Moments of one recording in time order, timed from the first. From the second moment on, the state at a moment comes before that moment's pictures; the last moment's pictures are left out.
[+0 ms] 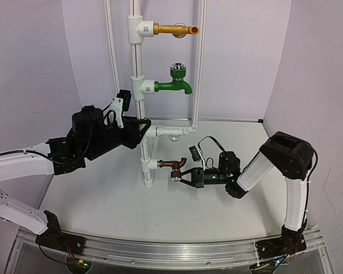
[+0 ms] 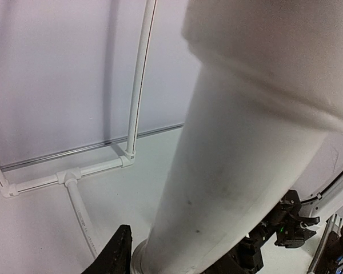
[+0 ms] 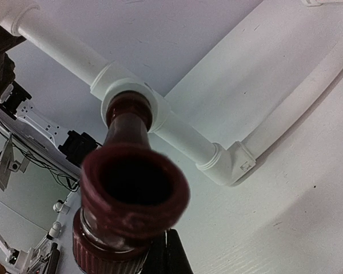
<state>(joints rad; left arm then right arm) -0.98 1.21 0.95 0.16 -0.26 -0.24 0.69 2.06 0.73 1.21 -0.82 0.68</state>
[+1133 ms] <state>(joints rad) -0.98 1.21 0.95 0.16 -0.26 -0.24 0.71 1.88 0.71 1.24 -0.76 0.67</state>
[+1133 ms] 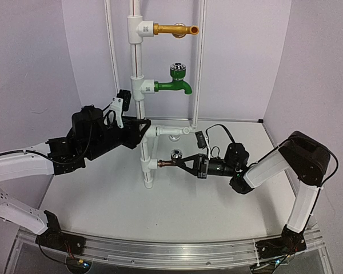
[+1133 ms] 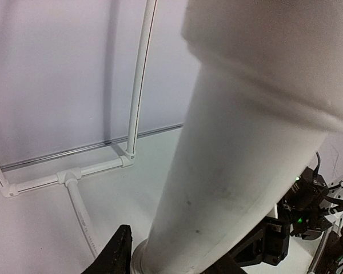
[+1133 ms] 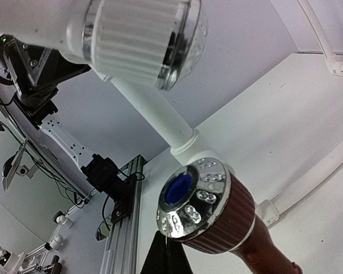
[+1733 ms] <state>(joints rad) -0.97 1.21 0.95 0.16 -0.26 -0.24 0.69 1.85 0.87 0.90 -0.65 0.47</state>
